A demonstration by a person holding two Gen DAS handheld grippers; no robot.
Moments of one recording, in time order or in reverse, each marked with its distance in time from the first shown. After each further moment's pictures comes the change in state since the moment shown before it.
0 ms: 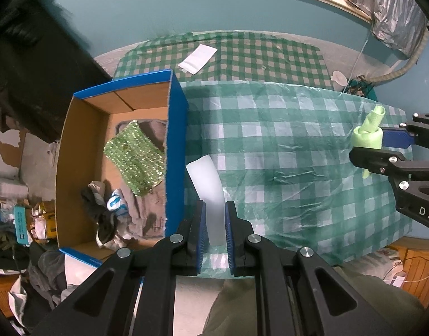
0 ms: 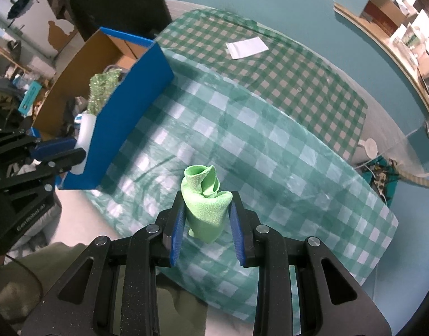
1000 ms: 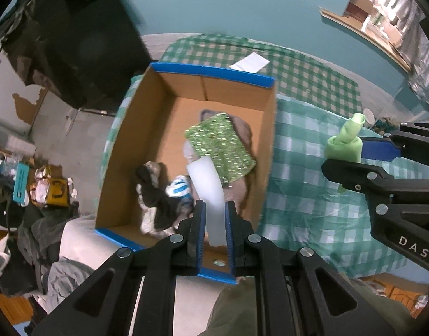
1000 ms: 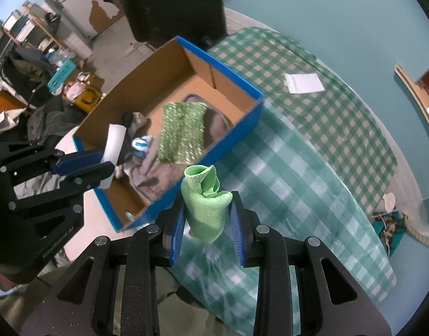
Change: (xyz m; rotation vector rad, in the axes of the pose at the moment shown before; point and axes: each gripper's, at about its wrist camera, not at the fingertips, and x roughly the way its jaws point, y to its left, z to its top) left arm -0.010 0.120 -0.018 -0.238 -0.016 0.036; right arm 0.013 0.123 0.085 -0.213 -0.017 0.091
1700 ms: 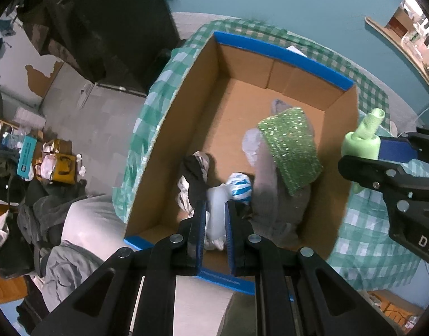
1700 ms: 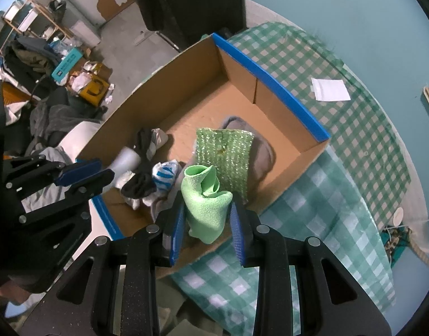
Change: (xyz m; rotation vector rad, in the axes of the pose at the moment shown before) left arm 0.052 0.079 0.006 -0.107 0.074 0.045; right arm 0.057 0.043 0.058 -0.017 0.075 0.030
